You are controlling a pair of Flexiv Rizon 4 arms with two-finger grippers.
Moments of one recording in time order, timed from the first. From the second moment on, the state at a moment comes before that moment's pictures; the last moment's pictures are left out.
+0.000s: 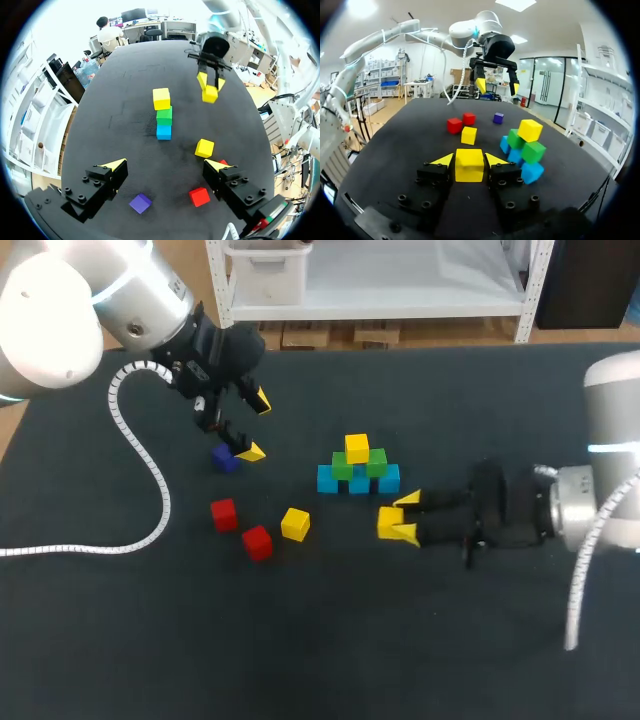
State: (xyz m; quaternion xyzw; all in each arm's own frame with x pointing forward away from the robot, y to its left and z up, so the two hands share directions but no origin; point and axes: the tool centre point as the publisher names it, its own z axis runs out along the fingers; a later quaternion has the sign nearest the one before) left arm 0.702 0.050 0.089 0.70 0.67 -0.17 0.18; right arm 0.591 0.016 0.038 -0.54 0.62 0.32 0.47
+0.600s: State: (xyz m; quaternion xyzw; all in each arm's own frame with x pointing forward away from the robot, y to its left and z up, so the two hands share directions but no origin) left arm 0.702 0.050 0.089 0.70 0.67 -0.17 0.18; right arm 0.619 -0.031 0.078 -0.61 0.55 0.33 0.47
